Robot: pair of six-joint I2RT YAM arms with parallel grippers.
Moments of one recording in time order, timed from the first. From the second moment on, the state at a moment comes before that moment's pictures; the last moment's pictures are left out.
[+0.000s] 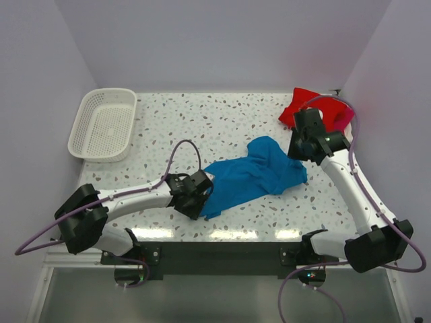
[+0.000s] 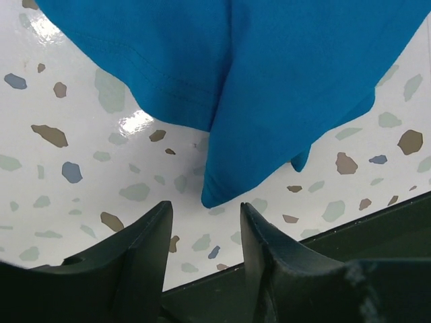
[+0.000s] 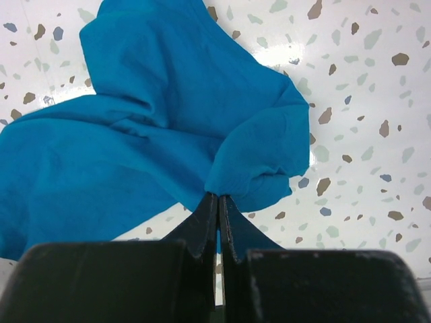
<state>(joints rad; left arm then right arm) -0.96 1.41 0.82 -0.71 -0.10 -0.49 0.29 1.25 1.28 -0.98 0.27 0.43</state>
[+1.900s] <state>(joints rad) -0.84 1.46 1.02 -0.75 -0.30 -0.42 0.26 1.19 1.37 -1.07 0.30 0.41</state>
